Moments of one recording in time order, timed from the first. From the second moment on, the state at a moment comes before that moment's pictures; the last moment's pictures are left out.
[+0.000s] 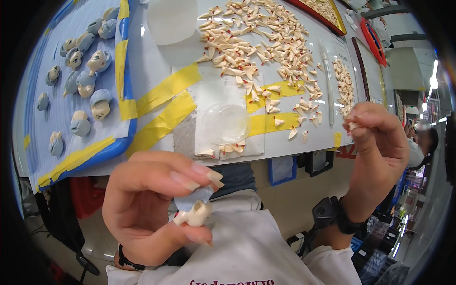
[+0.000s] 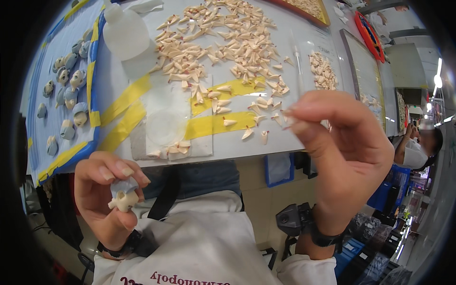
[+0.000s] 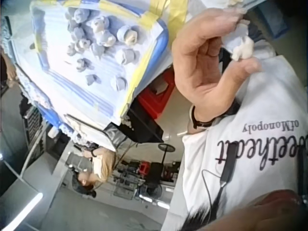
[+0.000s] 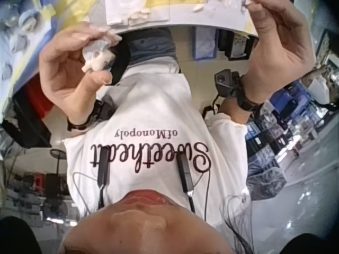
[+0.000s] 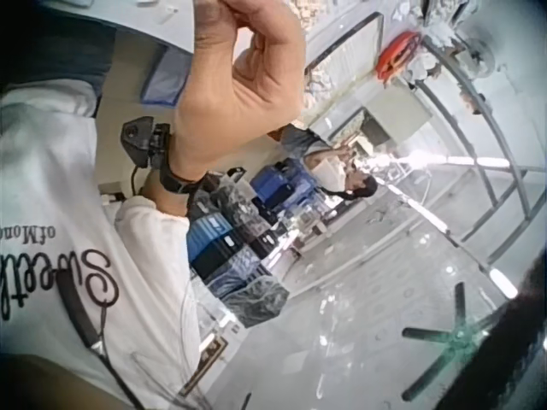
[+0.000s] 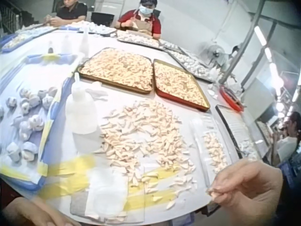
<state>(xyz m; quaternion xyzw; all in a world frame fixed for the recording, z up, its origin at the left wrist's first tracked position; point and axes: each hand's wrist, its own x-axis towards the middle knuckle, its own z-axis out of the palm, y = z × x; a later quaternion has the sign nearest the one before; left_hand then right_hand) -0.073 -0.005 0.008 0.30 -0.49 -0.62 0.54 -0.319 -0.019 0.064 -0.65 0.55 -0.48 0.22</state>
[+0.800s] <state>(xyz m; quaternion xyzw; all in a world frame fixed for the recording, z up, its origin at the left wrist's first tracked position) -0.048 -0.022 -0.001 0.22 -0.60 -0.59 0.49 -0.246 -0.060 0.068 -0.79 0.54 -0.26 0.14</state>
